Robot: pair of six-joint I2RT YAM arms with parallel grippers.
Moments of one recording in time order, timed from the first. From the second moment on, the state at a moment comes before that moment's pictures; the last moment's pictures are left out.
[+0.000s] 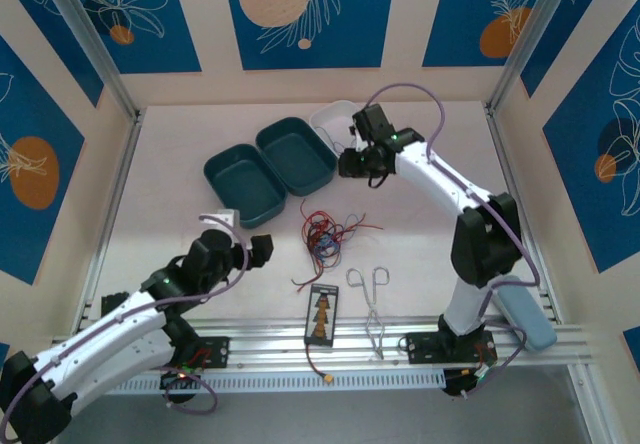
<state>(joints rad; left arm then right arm) -0.75 0.74 0.44 -0.30 -0.27 -0.58 0.47 1.74 1.48 -0.77 -0.06 0.39</state>
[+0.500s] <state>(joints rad) -0.75 1.05 0.52 -0.09 -0.11 -0.61 0.52 1.54 1.04 -0.68 -0.09 0.60</state>
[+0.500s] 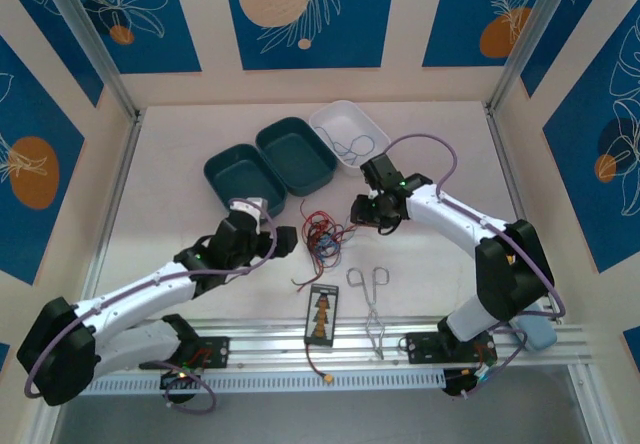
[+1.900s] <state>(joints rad) -0.75 1.06 0.48 0.08 -0.01 -0.60 0.66 1.31 1.10 -0.60 0.07 0.52</state>
